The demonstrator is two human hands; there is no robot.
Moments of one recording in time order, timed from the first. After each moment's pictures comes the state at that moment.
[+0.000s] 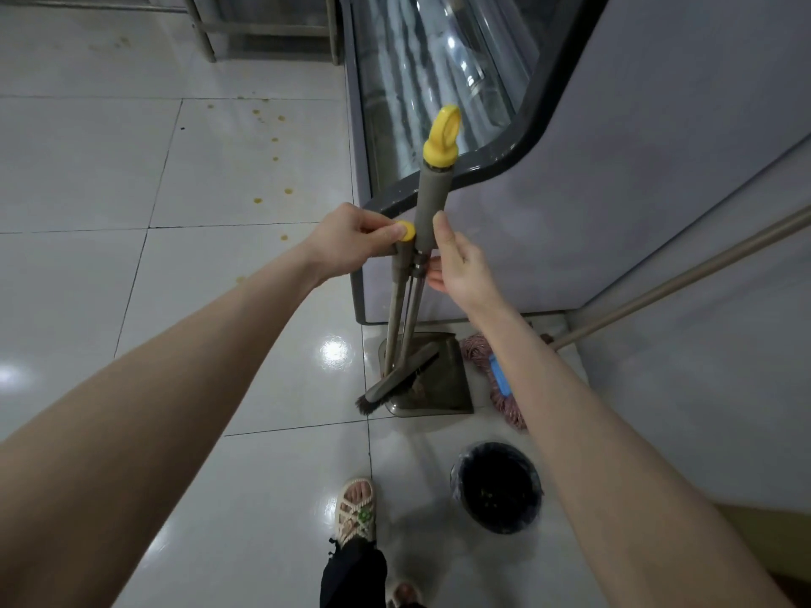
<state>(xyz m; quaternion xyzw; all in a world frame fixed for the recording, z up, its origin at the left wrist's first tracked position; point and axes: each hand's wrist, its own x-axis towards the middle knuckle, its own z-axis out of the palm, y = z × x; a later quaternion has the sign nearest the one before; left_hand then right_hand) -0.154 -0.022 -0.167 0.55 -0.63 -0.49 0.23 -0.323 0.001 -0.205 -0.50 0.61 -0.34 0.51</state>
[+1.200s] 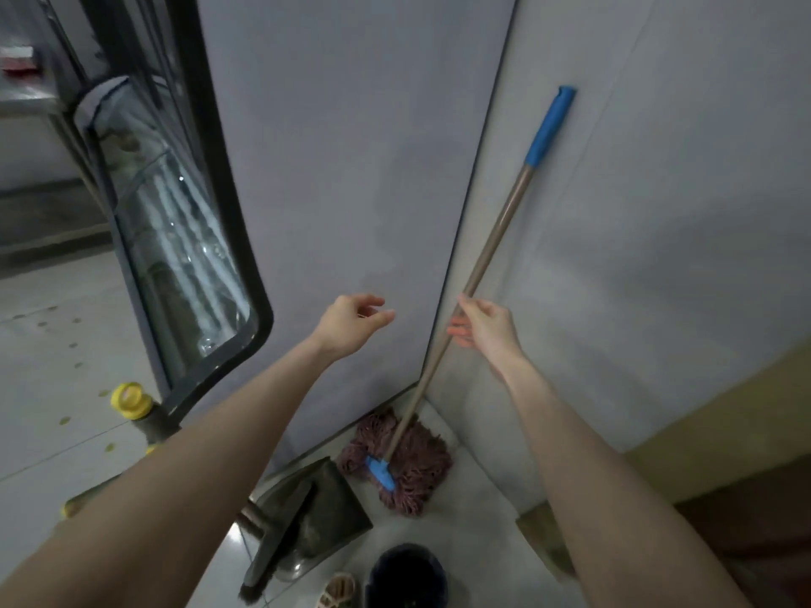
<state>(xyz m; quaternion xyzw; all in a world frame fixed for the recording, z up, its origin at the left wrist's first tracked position) -0.465 -0.030 -0.012 0.43 -0.75 -0.47 0.19 -0.642 0.070 -0.011 -0.21 0.70 -0.57 0.37</state>
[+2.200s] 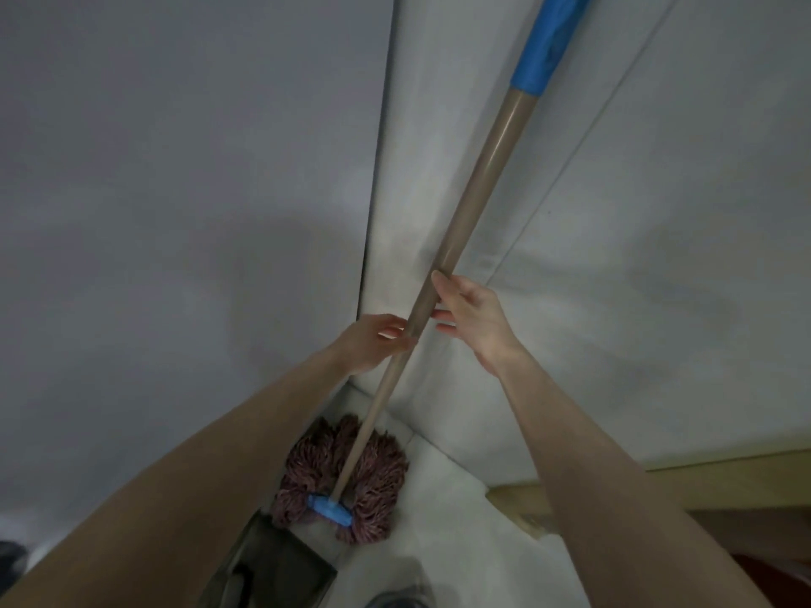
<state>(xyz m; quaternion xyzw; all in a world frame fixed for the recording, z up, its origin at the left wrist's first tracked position) -0.739 -0.208 -0.189 0.24 -0.79 -0.56 -0.05 -0.831 -0.085 -0.121 -0.13 0.75 -0.57 0.32</state>
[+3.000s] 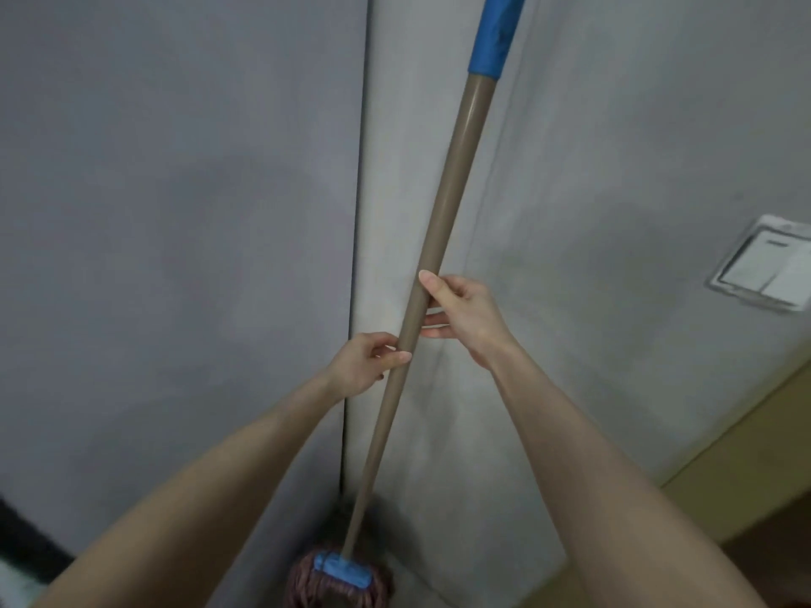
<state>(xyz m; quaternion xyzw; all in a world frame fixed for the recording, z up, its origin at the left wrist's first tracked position) -0.704 -0.142 0.042 0.16 -0.80 -0.56 0.12 -0.800 -0.021 0.123 -0.30 0.69 -0.63 0.22</state>
